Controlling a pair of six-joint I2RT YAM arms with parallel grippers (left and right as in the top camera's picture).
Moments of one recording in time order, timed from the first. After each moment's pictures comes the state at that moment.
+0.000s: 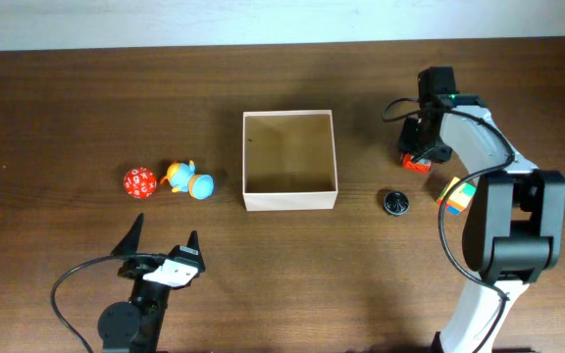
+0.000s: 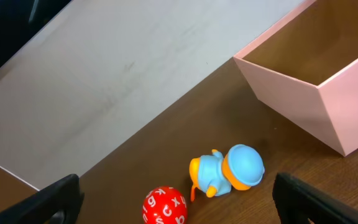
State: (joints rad) left arm -0.02 0.01 0.01 -0.07 0.12 0.64; right arm -0.02 2.08 1.54 -0.79 0.11 0.32
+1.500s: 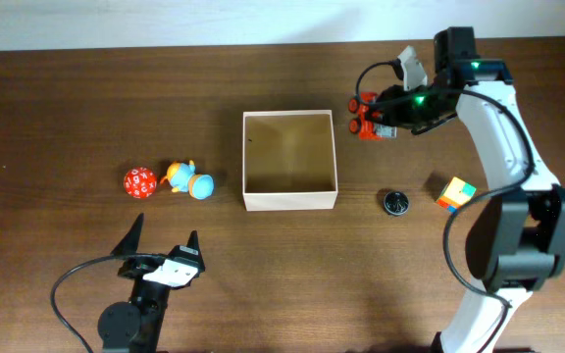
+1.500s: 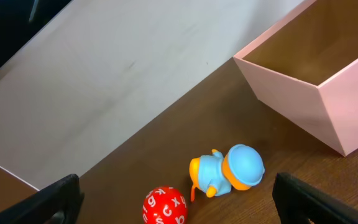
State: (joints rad) left arm -0.02 0.01 0.01 -0.07 0.12 0.64; right arm -0.02 2.03 1.80 -1.00 -0.61 -0.03
